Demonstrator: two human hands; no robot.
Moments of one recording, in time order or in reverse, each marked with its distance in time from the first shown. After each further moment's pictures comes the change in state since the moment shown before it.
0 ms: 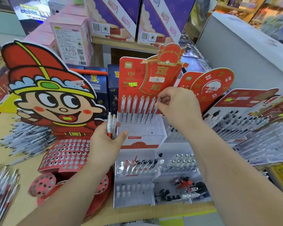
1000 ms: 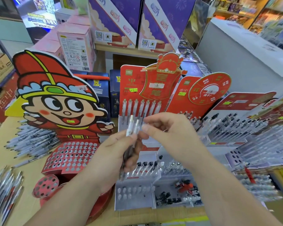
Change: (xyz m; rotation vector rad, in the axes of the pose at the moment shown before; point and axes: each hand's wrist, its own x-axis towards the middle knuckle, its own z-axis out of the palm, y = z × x) left_hand -0.043 0.053 -0.017 -0.546 -0.558 -0.187; right_hand -0.068 -0.035 -0.027 0.657 -0.319 0.177
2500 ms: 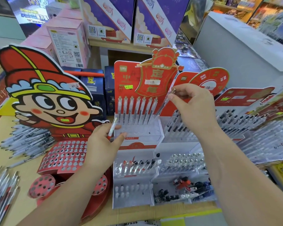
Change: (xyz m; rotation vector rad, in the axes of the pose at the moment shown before) left_hand 0.045 -0.040 -0.038 0.786 0.541 0.280; right_hand 0.061 0.037 -0.050 -0.312 0.471 -0.246
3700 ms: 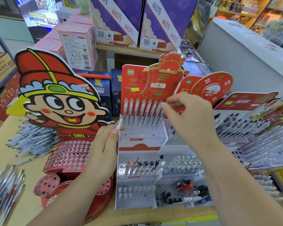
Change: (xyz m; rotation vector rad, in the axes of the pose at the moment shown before) left_hand -0.021 0.008 -0.018 -0.195 -0.063 0.048; right_hand -0.027 -0.038 0.001 -0.235 -0.034 -0.136
